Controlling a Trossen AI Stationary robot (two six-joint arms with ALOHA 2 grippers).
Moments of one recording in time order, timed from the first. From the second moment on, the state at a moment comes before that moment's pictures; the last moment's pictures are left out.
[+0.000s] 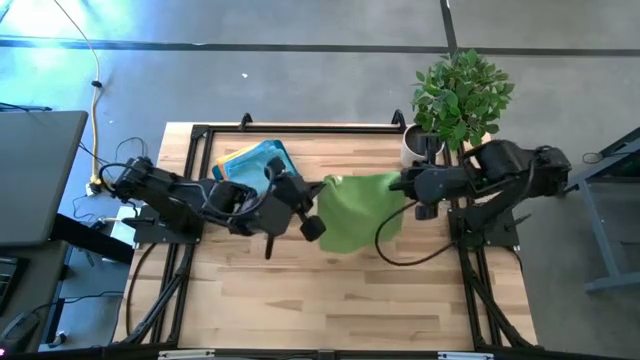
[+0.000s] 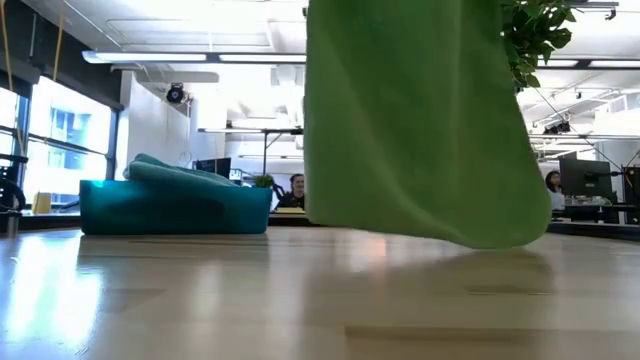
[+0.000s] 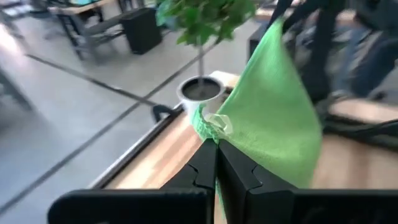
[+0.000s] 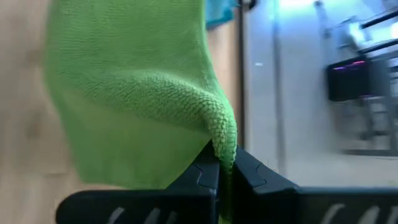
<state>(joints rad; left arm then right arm) -0.22 1.60 1.70 -0.64 -0.91 -0.33 0.28 1.41 1.88 -1.57 0.61 -0.04</state>
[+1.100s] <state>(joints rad) -0.43 1.93 1.47 -0.58 -0.61 -0.87 0.50 1.43 0.99 -0.81 0.03 0.42</state>
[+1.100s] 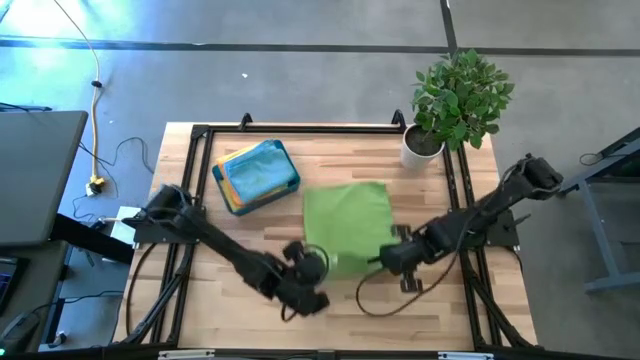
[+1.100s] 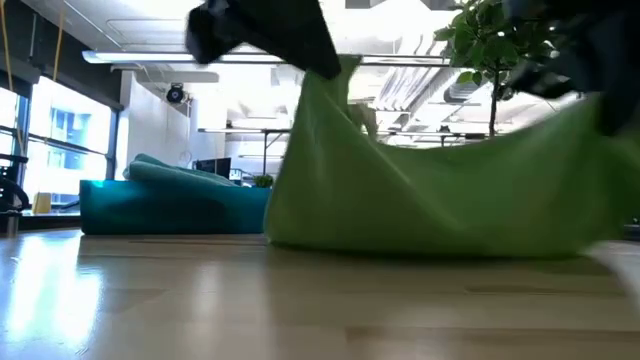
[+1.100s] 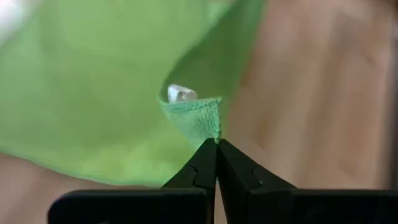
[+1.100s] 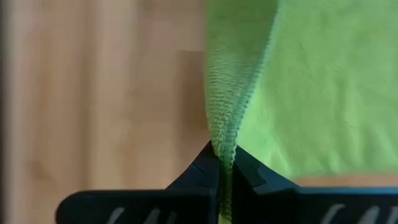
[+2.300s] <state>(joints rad) -0.16 1.97 1.42 -0.91 -0.82 -1.09 -0.04 1.43 0.91 -0.69 0.20 -0.35</state>
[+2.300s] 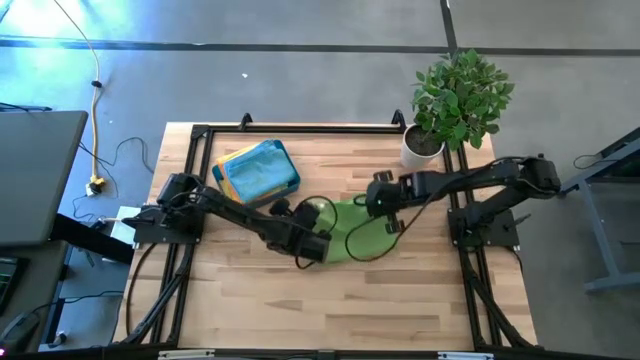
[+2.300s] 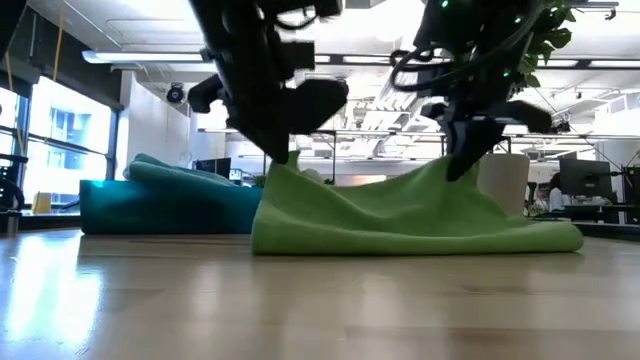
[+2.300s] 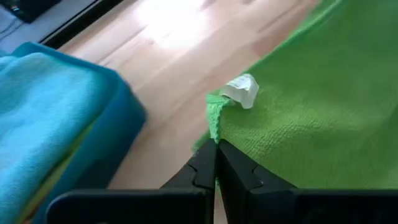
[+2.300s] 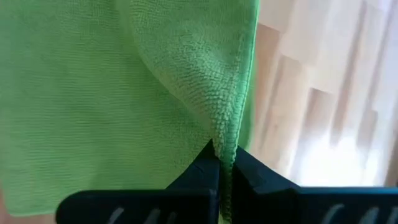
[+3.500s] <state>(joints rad) 0.02 1.93 1.44 -1.01 -0.39 -0.30 -0.06 1.34 0.86 -0.84 0.12 0.74</state>
